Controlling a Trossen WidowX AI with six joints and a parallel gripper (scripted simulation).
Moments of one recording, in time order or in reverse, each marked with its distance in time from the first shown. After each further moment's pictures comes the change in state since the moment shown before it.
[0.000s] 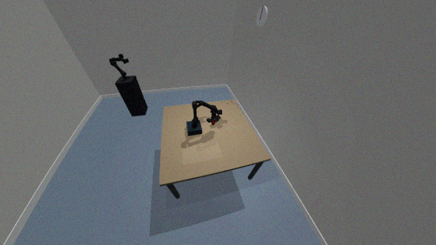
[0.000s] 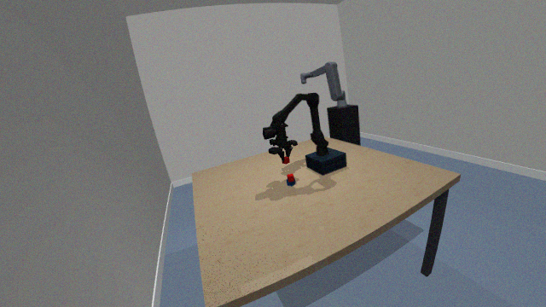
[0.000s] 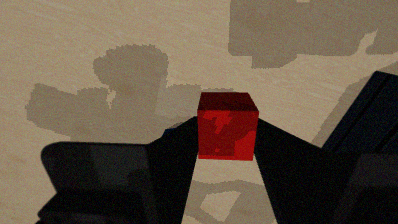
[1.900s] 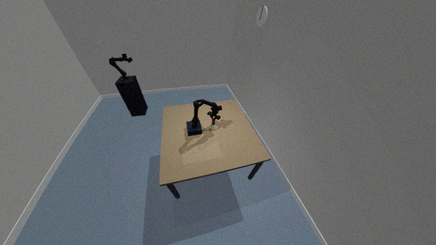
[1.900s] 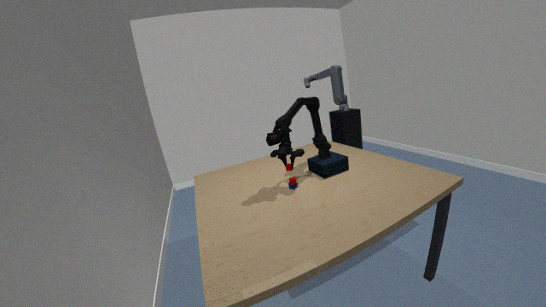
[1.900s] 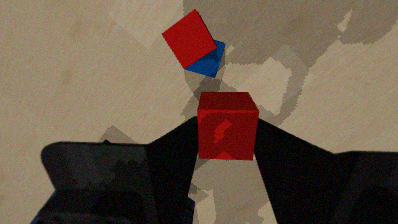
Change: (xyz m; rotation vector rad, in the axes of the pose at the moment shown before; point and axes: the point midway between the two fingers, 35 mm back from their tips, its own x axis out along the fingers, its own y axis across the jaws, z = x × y) arm -0.001 0.037 -0.057 -2.038 -0.002 0.014
